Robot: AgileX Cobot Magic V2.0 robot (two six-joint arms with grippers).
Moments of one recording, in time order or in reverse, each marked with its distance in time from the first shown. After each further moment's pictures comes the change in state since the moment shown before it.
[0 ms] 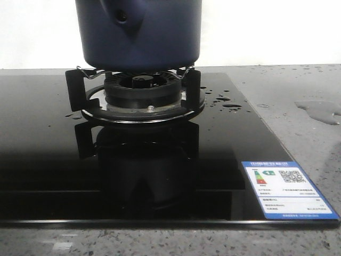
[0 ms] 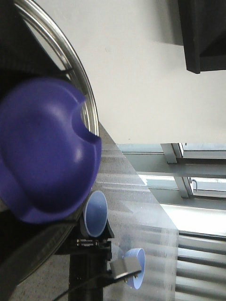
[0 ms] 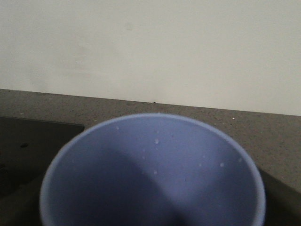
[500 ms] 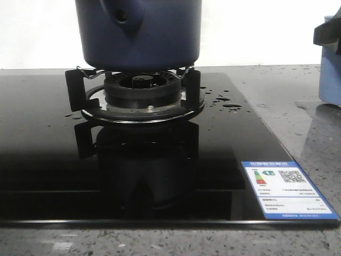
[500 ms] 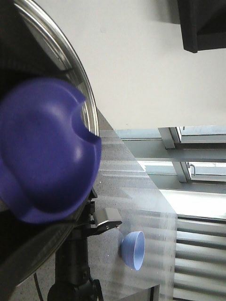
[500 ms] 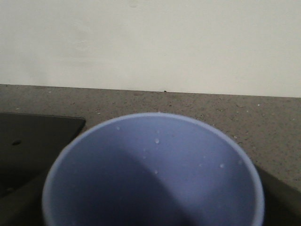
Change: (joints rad) left arm -0.002 0.000 0.000 0.000 0.041 0.000; right arm 0.000 0.251 0.000 0.000 -0.239 0.036
